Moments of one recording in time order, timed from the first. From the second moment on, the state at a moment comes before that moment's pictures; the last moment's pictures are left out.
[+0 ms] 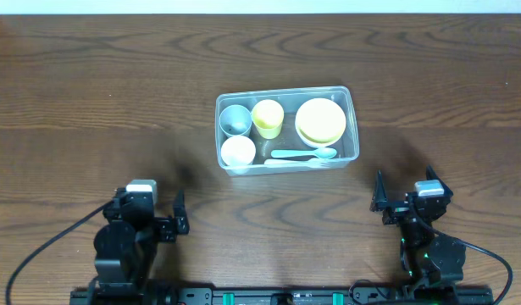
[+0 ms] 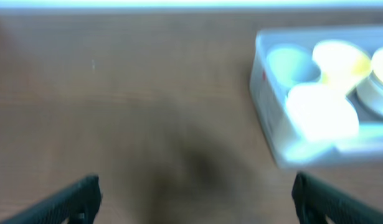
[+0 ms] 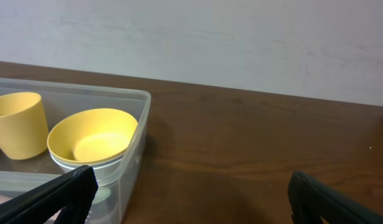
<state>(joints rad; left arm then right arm) -0.04 0.17 0.35 -0.60 0.01 -0.01 0.07 0.01 0.01 -0.07 -0.01 -0.04</state>
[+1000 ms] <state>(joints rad) -0.04 0.01 0.02 -0.11 -0.01 0.20 0.07 0.01 0.01 -0.07 -0.01 -0.04</state>
